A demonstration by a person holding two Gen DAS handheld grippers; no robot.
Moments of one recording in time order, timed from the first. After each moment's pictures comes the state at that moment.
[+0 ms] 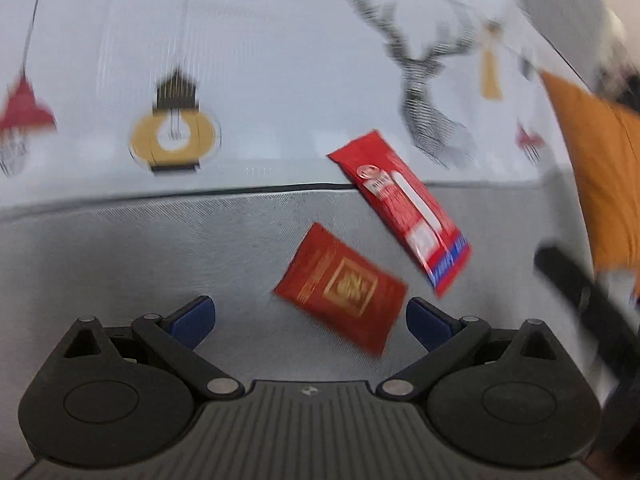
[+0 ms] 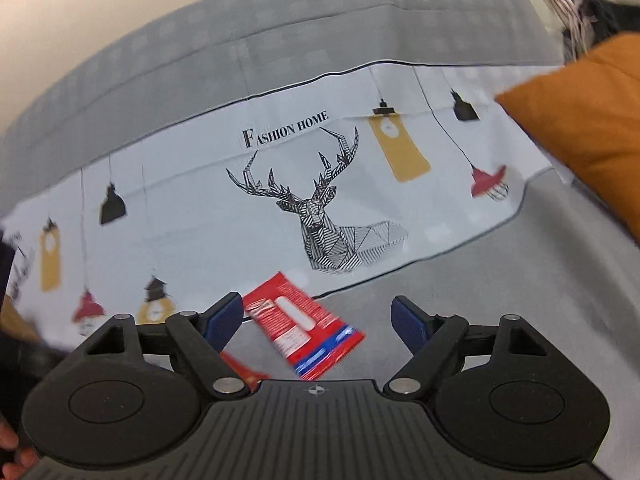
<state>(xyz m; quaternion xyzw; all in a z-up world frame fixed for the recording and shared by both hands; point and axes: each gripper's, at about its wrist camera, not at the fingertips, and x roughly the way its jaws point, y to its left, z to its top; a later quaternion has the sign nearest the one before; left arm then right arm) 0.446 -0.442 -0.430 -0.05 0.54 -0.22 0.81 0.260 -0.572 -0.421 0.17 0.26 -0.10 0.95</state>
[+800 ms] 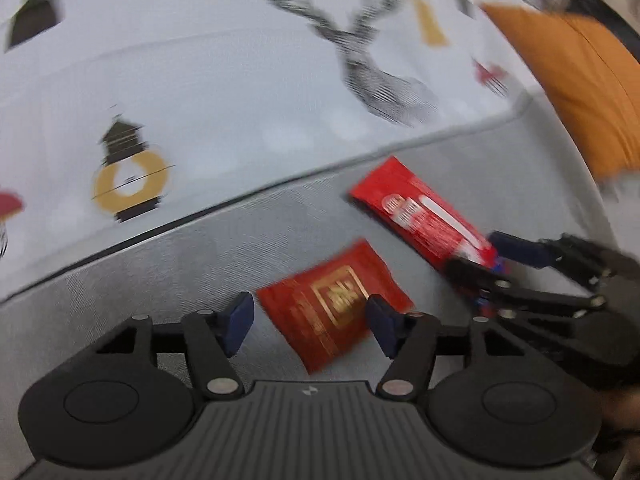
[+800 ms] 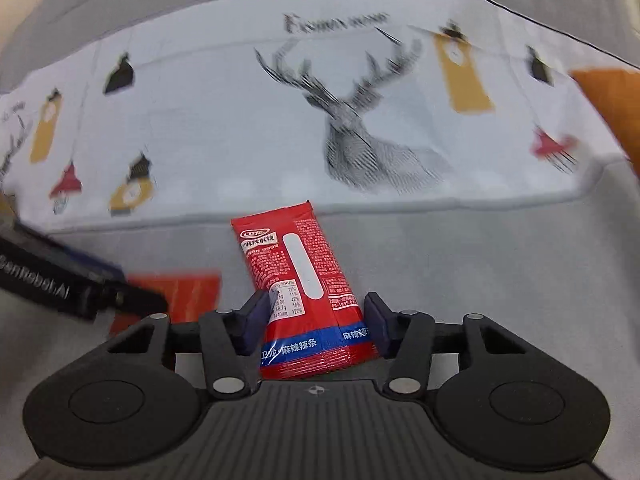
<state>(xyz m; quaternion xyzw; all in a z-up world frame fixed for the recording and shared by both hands) 0.418 -0.459 -0.424 0.12 0.48 -0.31 0.81 0.268 -0.565 -0.467 0.10 0.39 -0.05 0.91</state>
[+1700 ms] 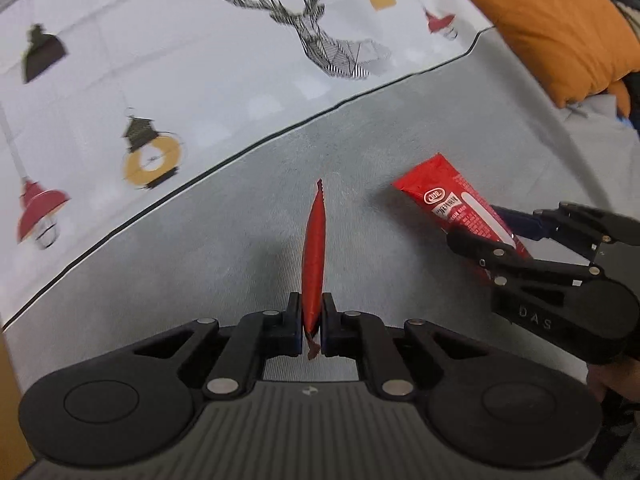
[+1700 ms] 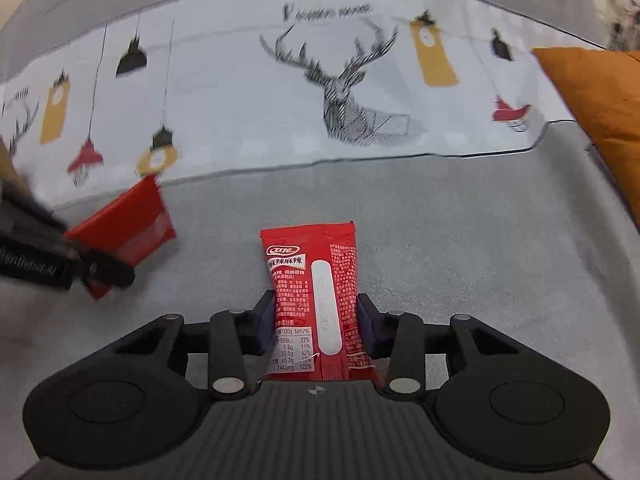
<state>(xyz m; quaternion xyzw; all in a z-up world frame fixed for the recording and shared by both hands) 0.364 -0.431 -0.378 0.18 0.49 -0.32 0.79 0.215 -0.521 -0.429 0.12 0.39 -0.08 0.91</state>
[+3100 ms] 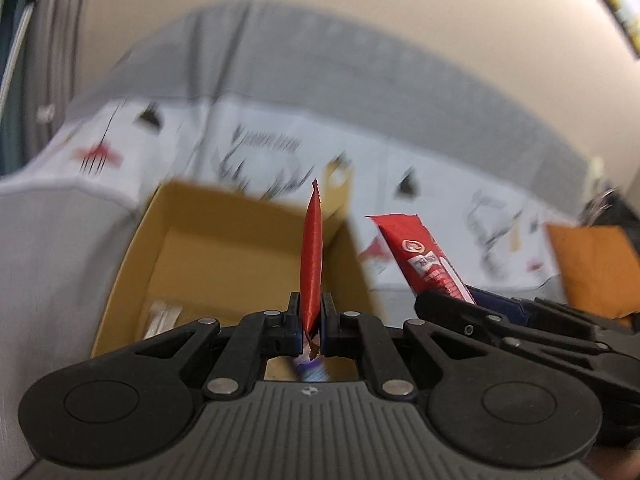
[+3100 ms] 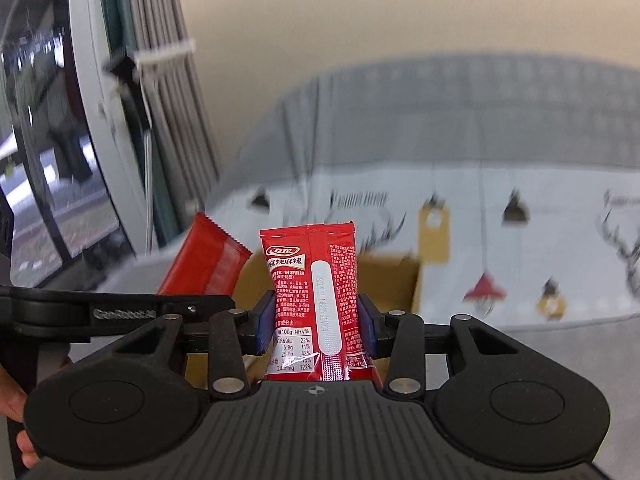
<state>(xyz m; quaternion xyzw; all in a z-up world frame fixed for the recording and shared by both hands) 0.263 0.011 -0.221 -0.08 0.35 -0.15 0.92 0.212 -0.143 -0.212 0.11 0.29 0.16 0.94</state>
